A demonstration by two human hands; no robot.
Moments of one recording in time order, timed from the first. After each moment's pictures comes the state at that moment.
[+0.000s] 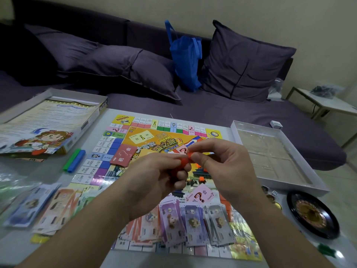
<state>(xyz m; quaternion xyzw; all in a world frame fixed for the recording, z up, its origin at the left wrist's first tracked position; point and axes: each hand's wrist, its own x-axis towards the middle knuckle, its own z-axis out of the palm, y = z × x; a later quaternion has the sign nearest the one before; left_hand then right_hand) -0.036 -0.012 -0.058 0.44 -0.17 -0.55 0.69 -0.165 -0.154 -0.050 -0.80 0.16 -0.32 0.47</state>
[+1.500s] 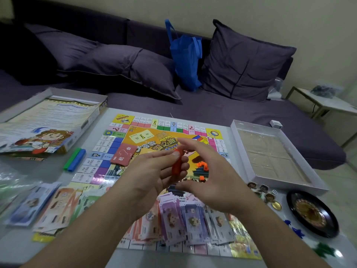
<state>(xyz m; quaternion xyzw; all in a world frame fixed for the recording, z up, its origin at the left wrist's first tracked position) -0.038 -0.014 -0.064 0.46 -0.11 -0.47 0.75 -0.166 -0.146 -0.054 -0.92 0.13 -0.16 0.34</state>
